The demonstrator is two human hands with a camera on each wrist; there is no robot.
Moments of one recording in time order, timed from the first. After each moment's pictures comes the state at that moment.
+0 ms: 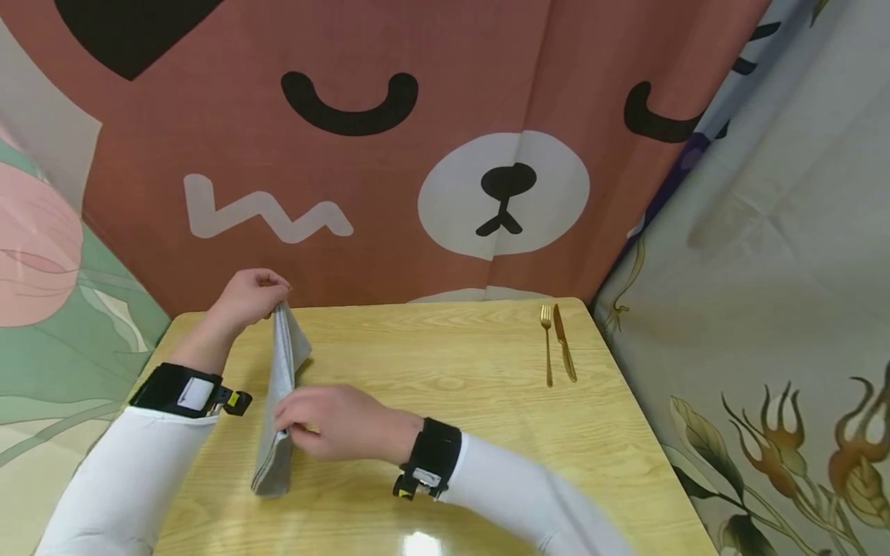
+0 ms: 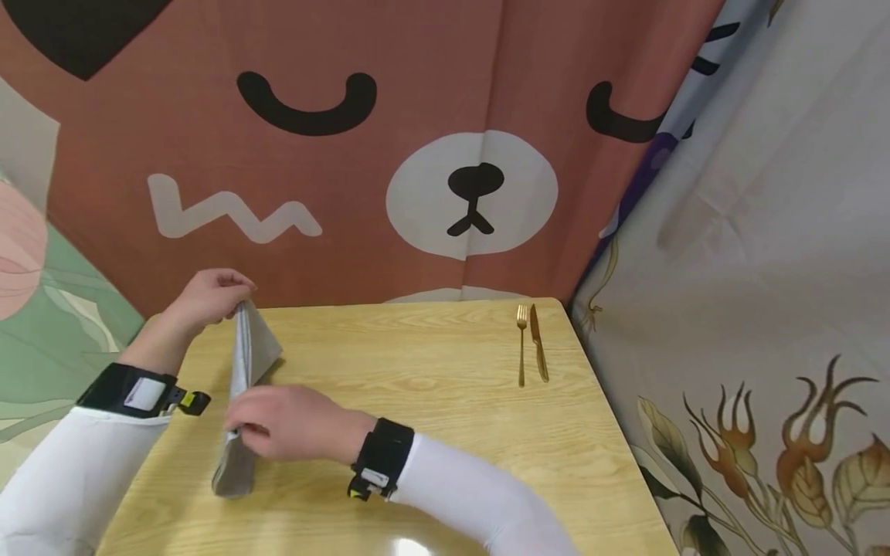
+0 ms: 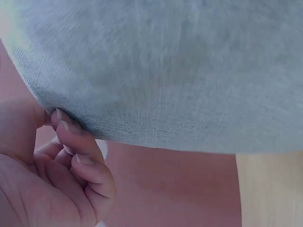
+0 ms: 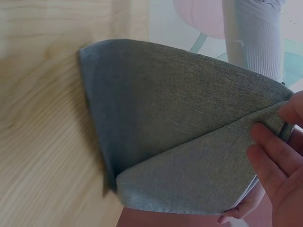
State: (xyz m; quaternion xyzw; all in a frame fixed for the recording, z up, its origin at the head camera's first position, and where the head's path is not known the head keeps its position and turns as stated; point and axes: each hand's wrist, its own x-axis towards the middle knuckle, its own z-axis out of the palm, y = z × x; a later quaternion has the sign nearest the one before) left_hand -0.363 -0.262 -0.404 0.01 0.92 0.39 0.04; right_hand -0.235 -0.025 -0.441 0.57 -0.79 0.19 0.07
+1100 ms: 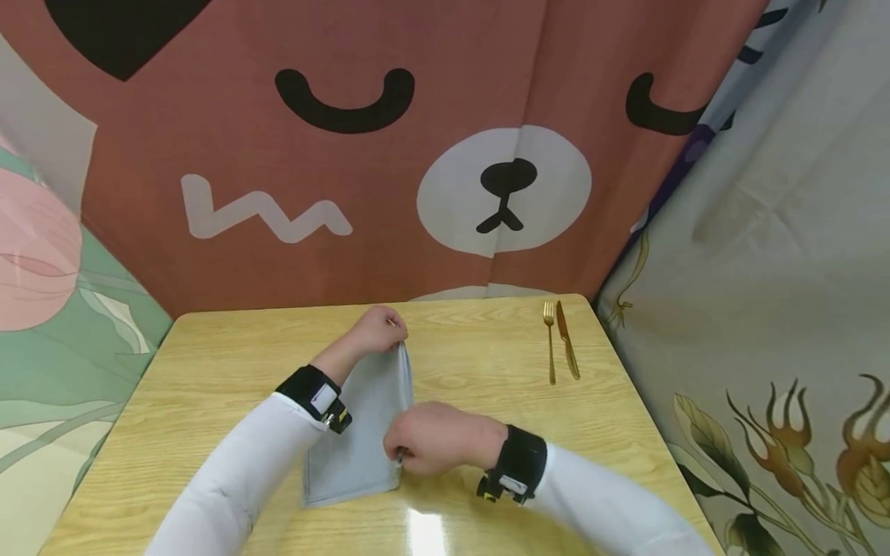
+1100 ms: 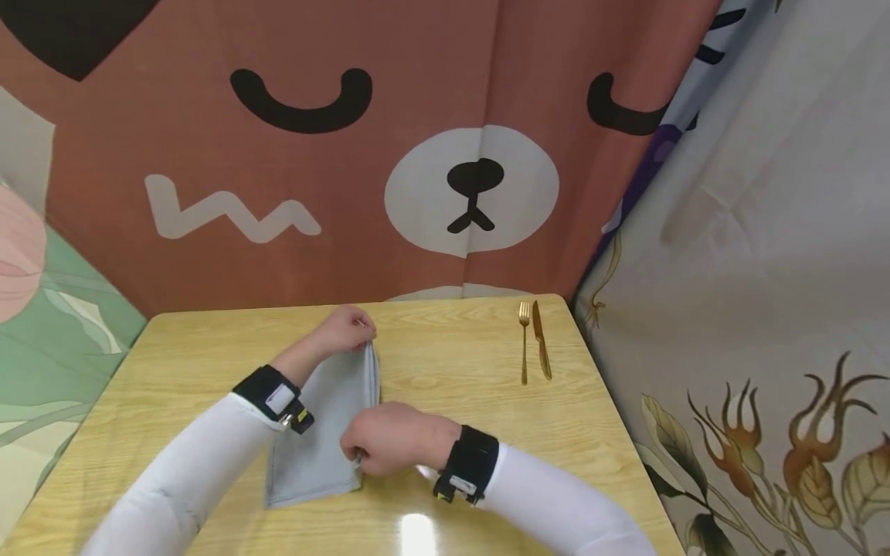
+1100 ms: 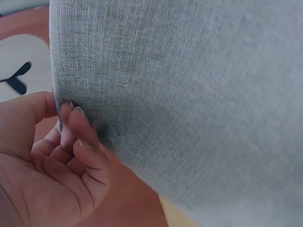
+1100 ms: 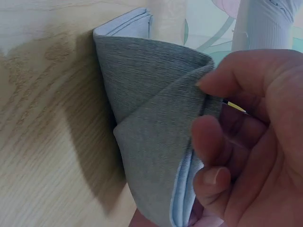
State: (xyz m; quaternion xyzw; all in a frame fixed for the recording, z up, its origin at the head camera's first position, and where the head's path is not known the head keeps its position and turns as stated) left_hand -0.384 -0.095 -0.495 0.09 0.89 0.42 0.14; right_hand -0.239 0.086 -0.475 0.56 -0.82 0.09 -0.11
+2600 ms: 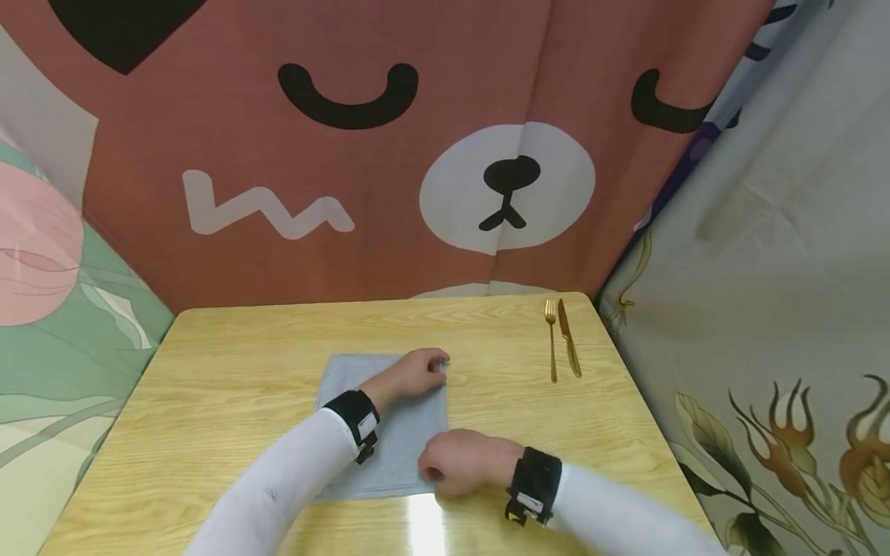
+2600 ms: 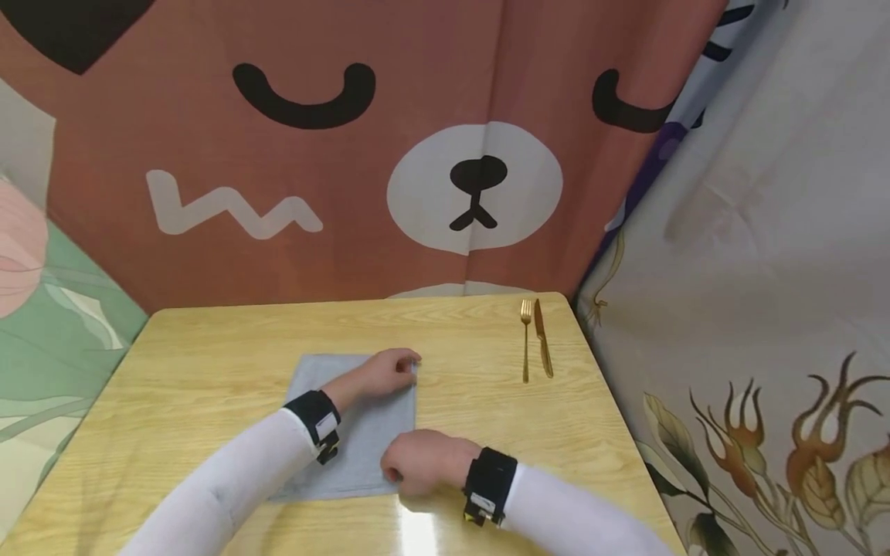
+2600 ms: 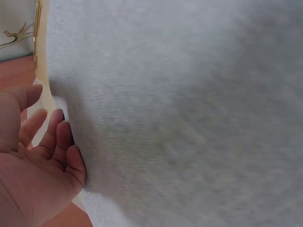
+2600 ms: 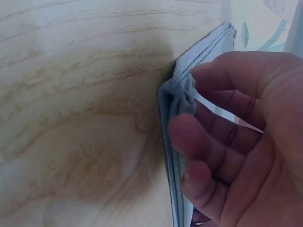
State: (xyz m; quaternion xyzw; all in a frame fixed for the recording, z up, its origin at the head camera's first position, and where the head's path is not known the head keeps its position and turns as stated) left_hand -0.355 -0.037 -0.577 0.22 0.90 0.35 0.16; right_hand -0.225 0.122 -0.538 0.49 -0.84 0.09 -0.21
